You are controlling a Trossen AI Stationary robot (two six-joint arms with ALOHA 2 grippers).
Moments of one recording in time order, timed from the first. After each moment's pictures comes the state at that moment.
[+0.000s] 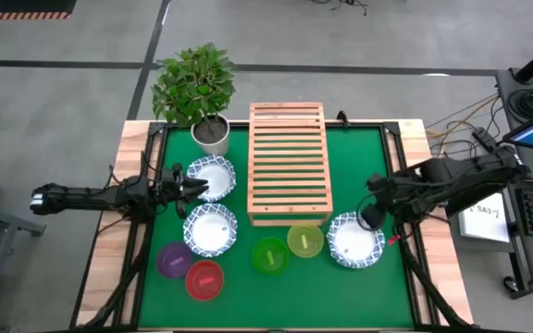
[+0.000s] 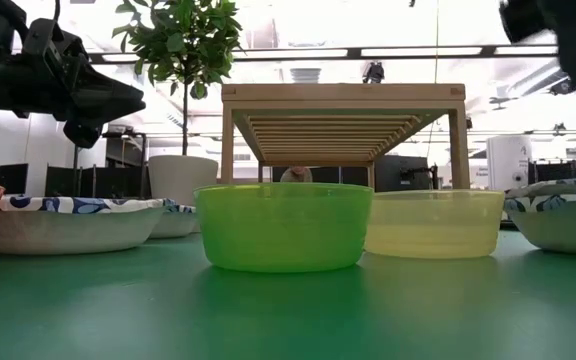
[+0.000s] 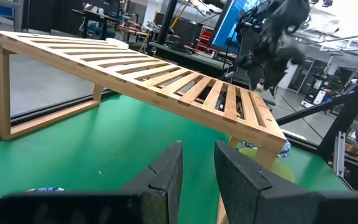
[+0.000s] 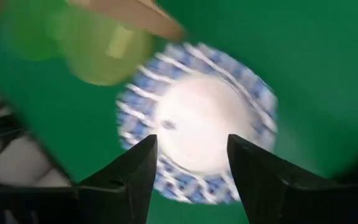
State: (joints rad) left arm 0.01 0.19 0.02 0.18 -0.24 -0.30; right arm 0.24 0.90 0.95 -1.15 -0.06 1.08
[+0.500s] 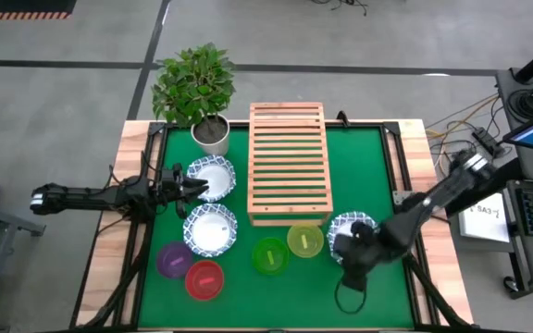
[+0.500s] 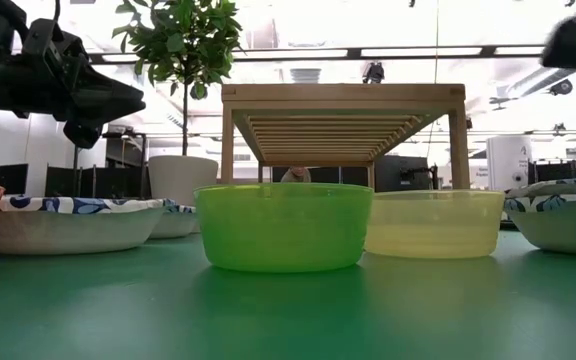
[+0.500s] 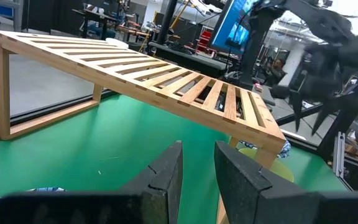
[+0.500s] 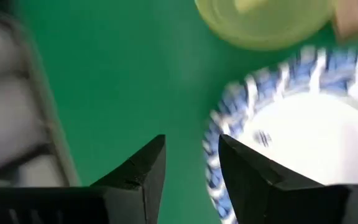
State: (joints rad) left arm 0.01 0.19 0.02 0.18 -0.24 -0.30; right arm 0.64 1.46 1.11 -0.92 0.04 0.96
